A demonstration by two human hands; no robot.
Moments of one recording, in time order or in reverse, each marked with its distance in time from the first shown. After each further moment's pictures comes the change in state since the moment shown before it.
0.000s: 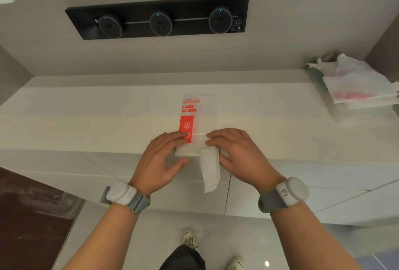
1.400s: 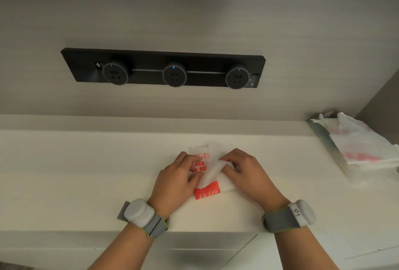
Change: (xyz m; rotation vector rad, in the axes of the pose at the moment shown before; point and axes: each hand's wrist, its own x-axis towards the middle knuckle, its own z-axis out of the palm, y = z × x) left_hand 0.111 -0.044 0.001 0.004 -0.049 -0.154; right_hand 0.109 0.024 -0.005 0.219 0.057 0.391
